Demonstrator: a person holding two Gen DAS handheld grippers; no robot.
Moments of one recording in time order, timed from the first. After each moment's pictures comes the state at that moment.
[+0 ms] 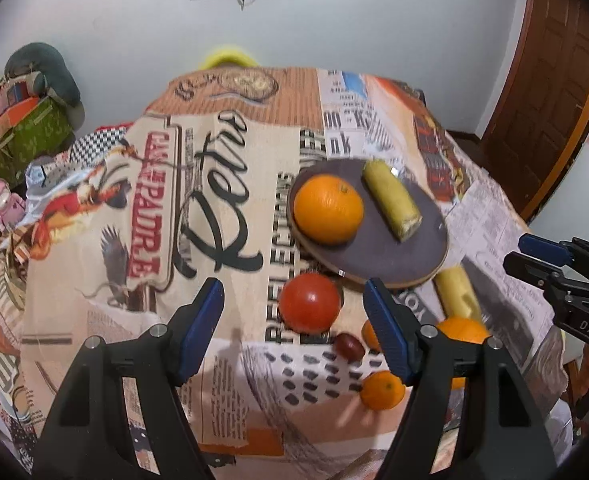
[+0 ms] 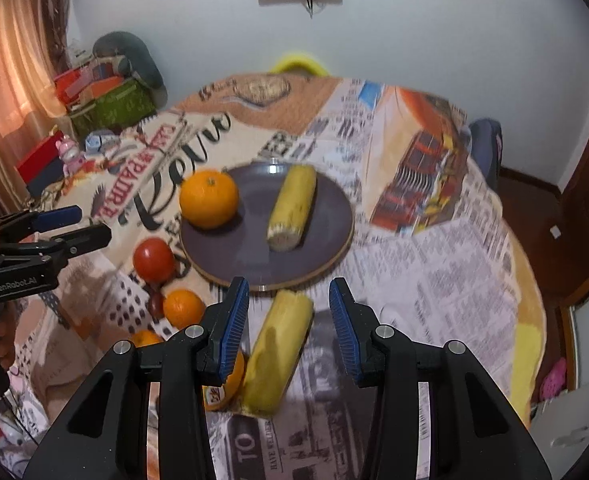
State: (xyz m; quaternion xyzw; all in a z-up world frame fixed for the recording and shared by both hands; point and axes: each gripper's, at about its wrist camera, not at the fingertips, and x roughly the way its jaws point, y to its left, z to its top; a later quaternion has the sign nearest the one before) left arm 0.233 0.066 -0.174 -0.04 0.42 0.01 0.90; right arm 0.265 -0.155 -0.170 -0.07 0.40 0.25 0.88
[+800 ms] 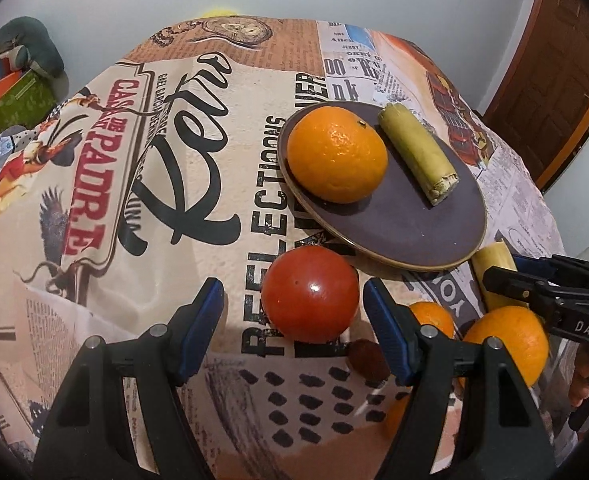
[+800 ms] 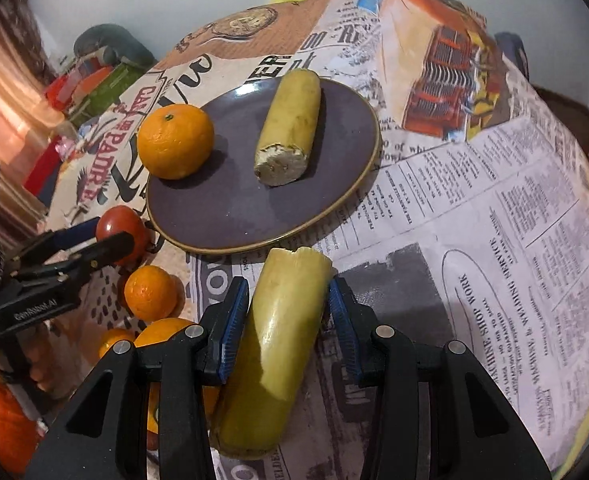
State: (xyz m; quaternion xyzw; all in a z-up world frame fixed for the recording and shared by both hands) left arm 0.270 0.062 -0.236 -0.05 0.47 0.00 0.88; right arm 0.303 -0.160 -0.239 0.02 0.50 0.28 0.82
